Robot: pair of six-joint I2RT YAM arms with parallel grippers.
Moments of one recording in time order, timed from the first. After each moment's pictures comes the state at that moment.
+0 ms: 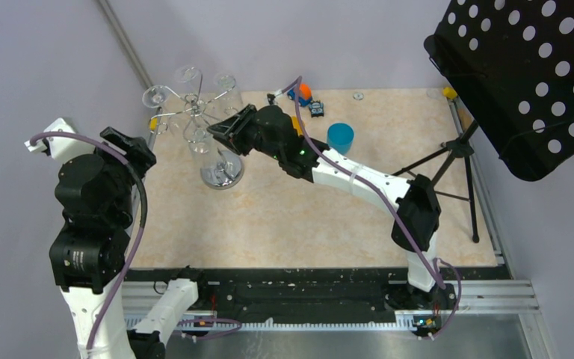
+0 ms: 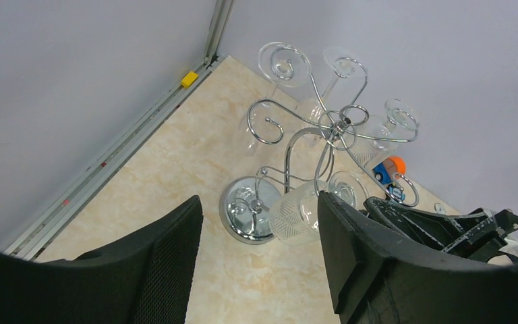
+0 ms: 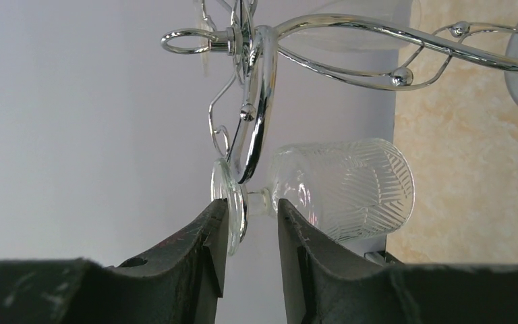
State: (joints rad) left arm -0.07 0.82 1.64 -0.98 -0.43 -0.50; right arm 1.00 1.94 1.83 -0.04 0.08 1.44
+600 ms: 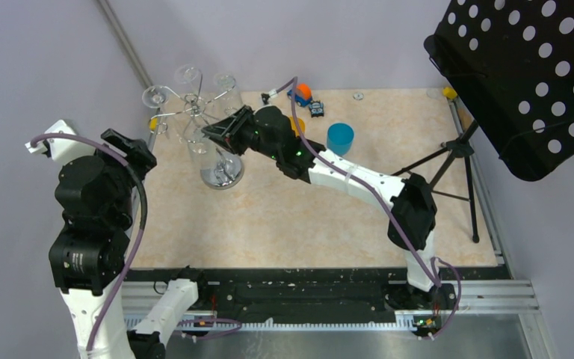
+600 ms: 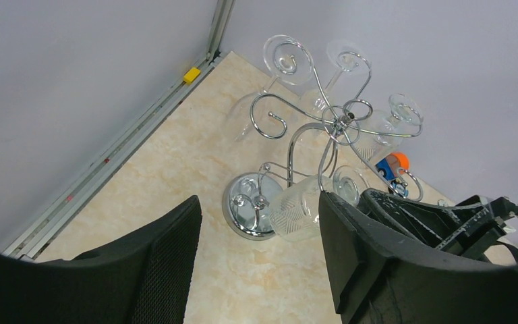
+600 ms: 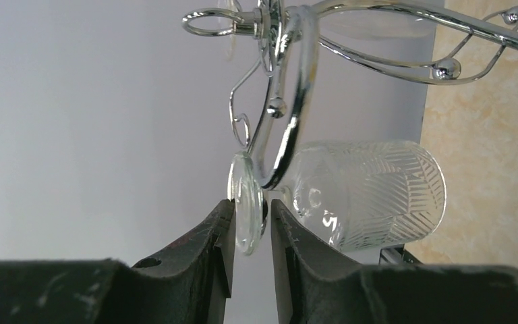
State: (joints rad) left arm -0.07 0.82 1.64 -1.00 -0.43 -0.49; right arm 1.00 1.96 1.83 0.05 0.02 1.45
